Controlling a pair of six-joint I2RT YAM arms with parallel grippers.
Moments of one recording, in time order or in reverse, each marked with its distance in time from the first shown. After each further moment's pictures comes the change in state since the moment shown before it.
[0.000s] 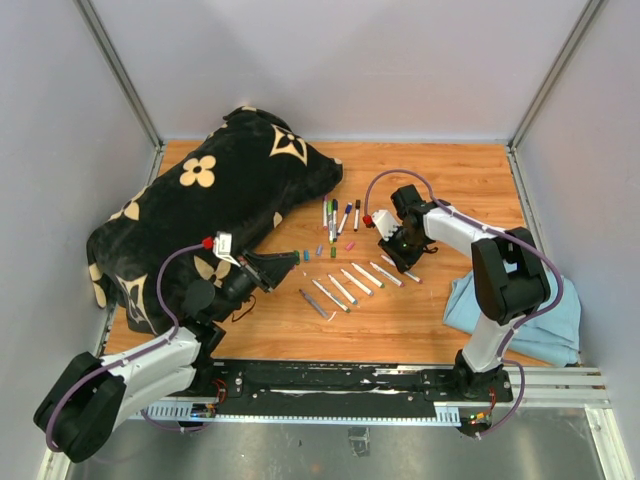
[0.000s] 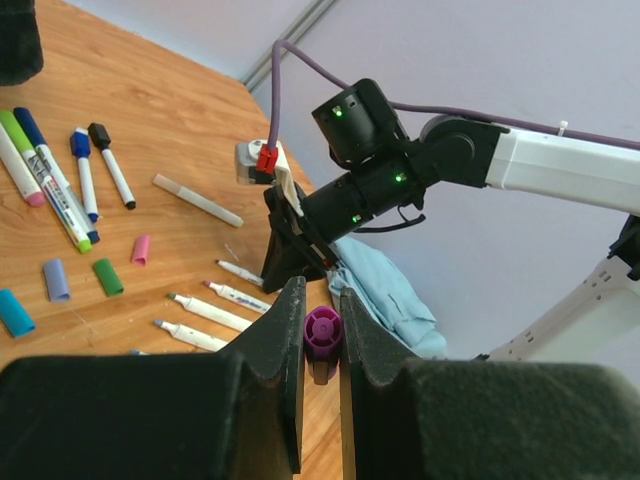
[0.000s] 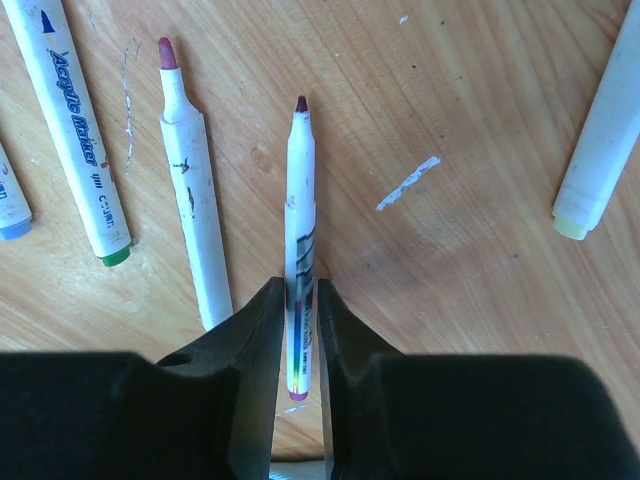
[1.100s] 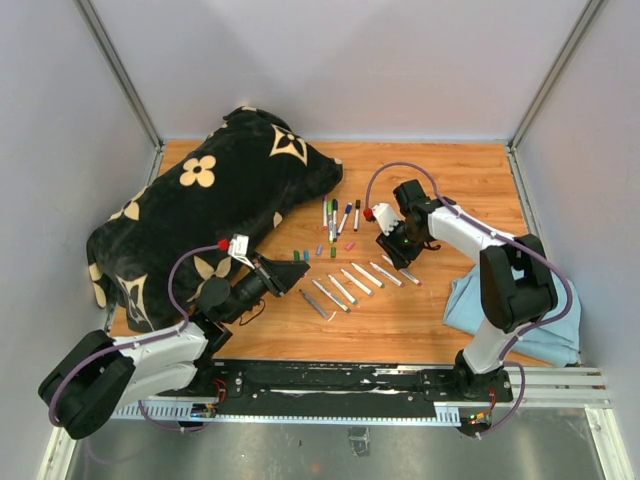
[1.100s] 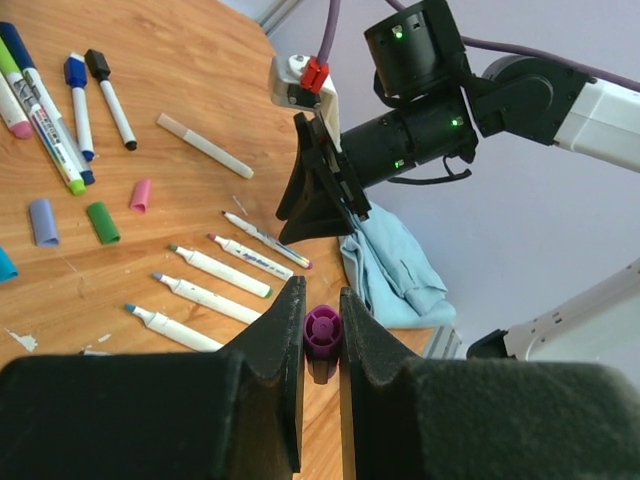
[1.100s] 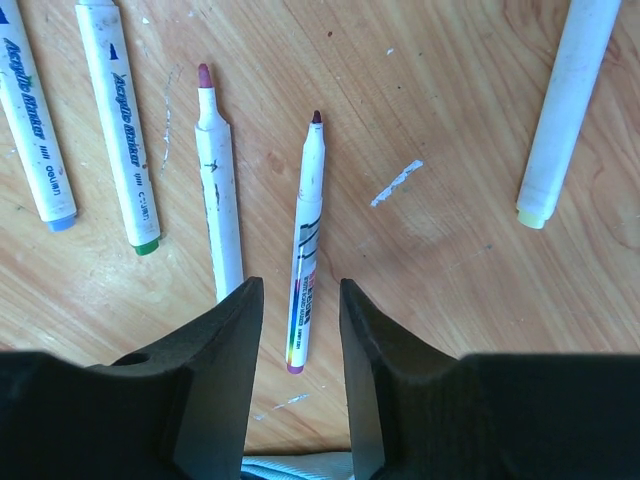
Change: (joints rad) left arm -0.101 0.118 0.014 0.000 -0.063 0.001; right arm 0.000 -0.054 0.013 -0.006 -0.030 0.003
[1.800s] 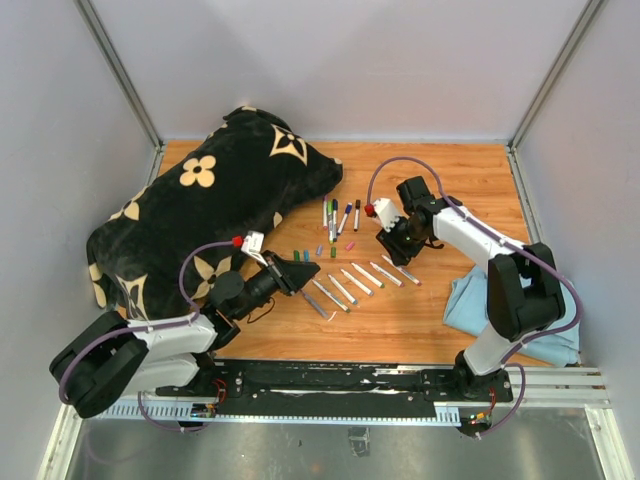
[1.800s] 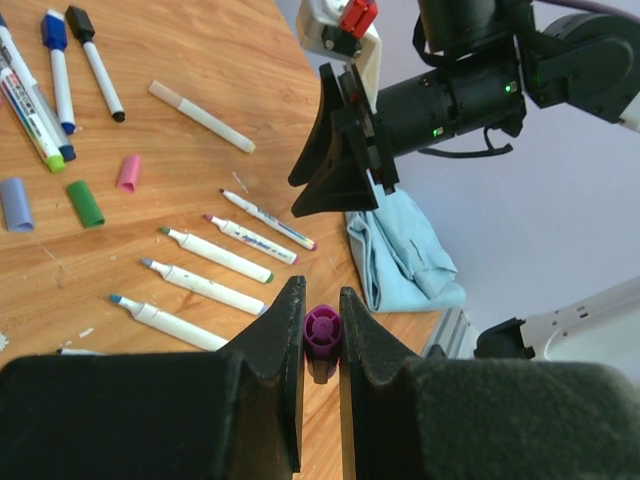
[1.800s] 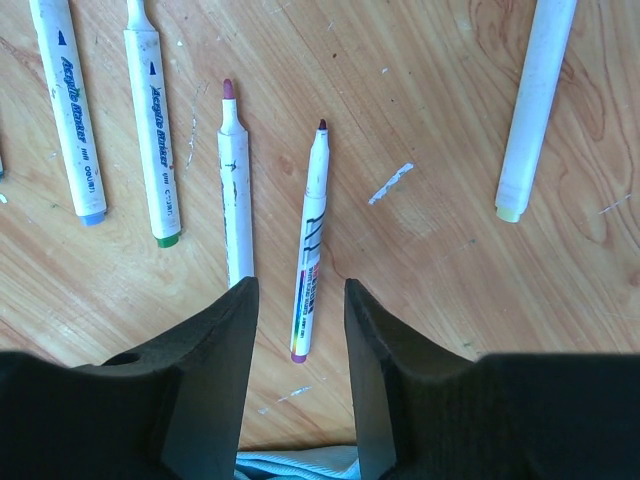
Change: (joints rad) left arm -0.062 0.128 0.068 0.002 -0.025 0.012; right arm 0.000 -0.066 0.000 0.000 -0.027 0.000
